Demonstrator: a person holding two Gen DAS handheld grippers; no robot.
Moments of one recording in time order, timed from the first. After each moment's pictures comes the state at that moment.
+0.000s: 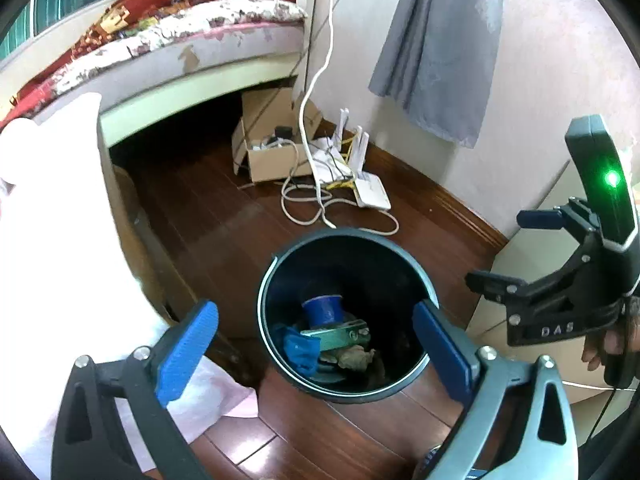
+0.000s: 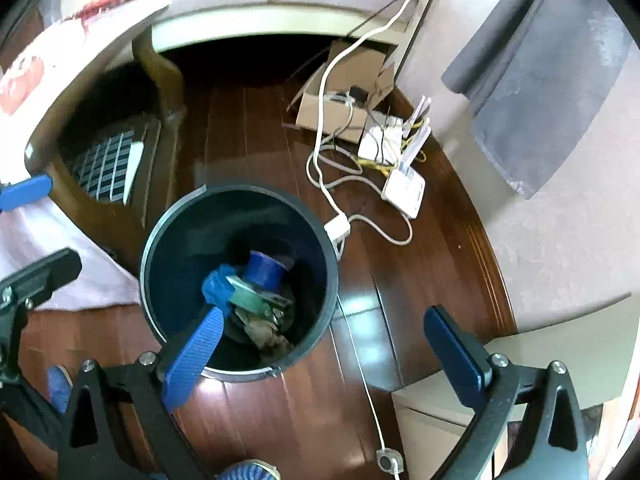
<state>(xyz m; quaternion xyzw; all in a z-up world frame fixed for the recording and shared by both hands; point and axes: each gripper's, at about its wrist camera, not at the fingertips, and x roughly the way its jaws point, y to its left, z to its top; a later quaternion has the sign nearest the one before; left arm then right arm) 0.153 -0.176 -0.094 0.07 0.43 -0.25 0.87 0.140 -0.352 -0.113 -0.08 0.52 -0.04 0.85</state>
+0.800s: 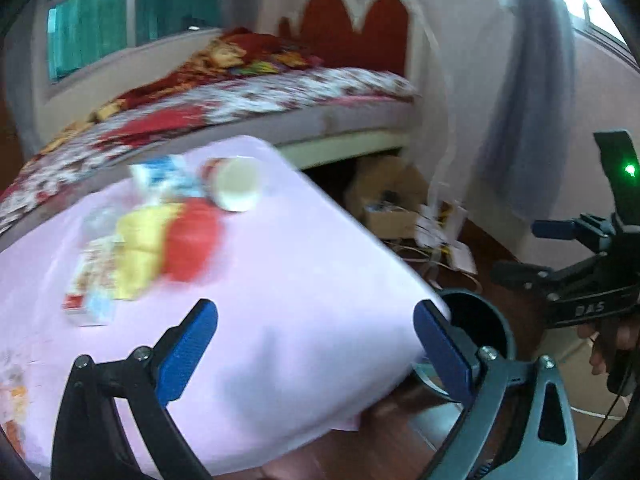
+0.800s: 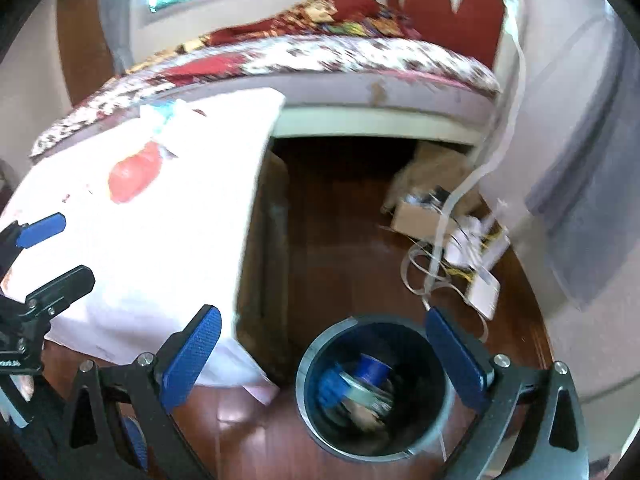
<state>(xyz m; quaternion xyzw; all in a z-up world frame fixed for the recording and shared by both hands) 0.154 0.002 -0.017 0.04 0.34 -0.10 0.93 0.183 -0.191 -0.016 -0.06 0.41 0.09 0.90</state>
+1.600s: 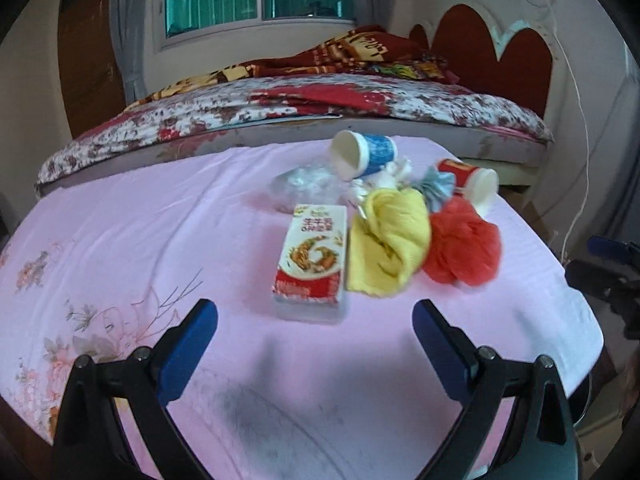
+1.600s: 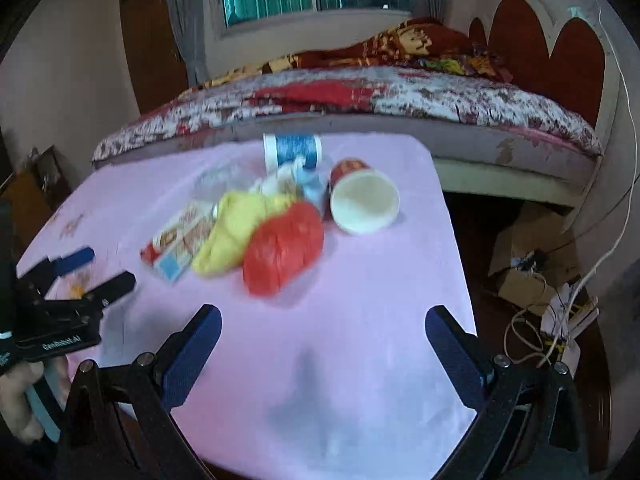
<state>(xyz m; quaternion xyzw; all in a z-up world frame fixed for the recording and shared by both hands) 0.187 0.180 -0.041 -0.03 0.34 0.07 0.94 0.241 -0.008 -0.011 -0.05 0.36 0.21 0.91</state>
